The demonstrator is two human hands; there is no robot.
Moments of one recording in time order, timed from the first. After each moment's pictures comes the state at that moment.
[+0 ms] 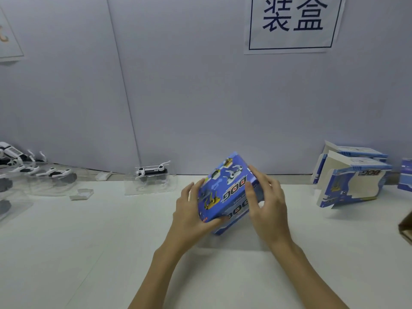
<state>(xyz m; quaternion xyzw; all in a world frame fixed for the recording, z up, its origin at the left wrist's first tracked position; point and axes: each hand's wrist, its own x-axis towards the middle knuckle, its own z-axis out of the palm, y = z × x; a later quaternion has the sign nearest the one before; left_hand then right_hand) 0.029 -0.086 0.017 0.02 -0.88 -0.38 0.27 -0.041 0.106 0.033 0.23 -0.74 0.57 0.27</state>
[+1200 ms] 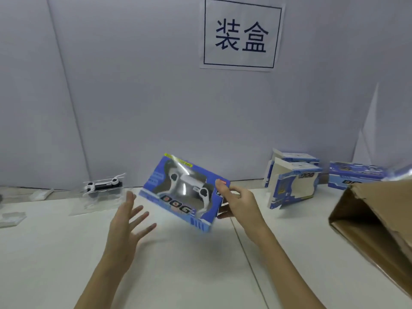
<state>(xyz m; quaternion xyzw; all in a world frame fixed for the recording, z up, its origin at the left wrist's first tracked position) 0.021 -0.112 0.023 0.14 -0.54 -0.80 0.23 -0.056 0.148 0.070 0.13 -0.70 0.71 0.00</state>
